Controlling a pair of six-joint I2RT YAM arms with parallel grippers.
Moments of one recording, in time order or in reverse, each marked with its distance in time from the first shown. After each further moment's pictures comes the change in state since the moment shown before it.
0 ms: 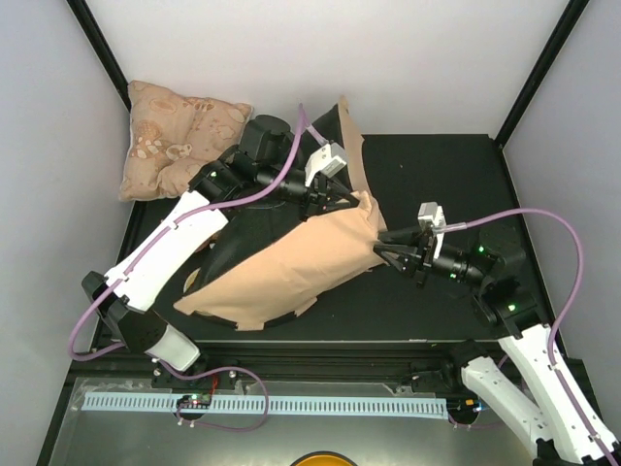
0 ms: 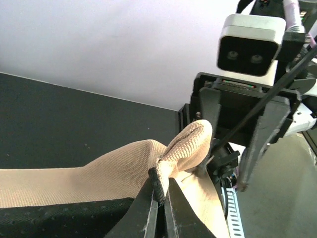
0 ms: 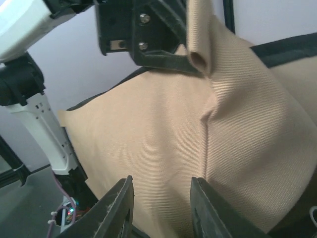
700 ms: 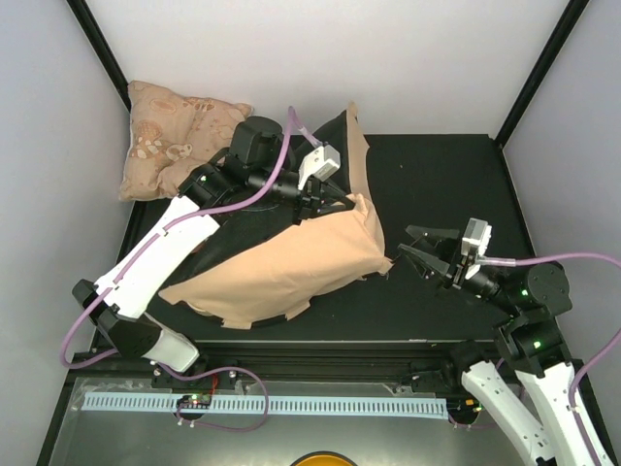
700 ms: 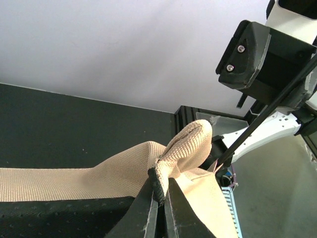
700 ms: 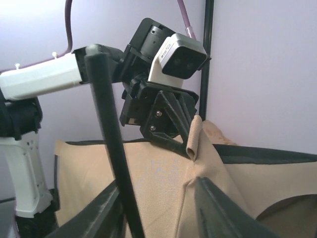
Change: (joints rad) left arm 0.000 -0.050 -0.014 -0.012 0.019 0.020; right arm 0.003 -0.212 0.010 0.140 0.150 -0.037
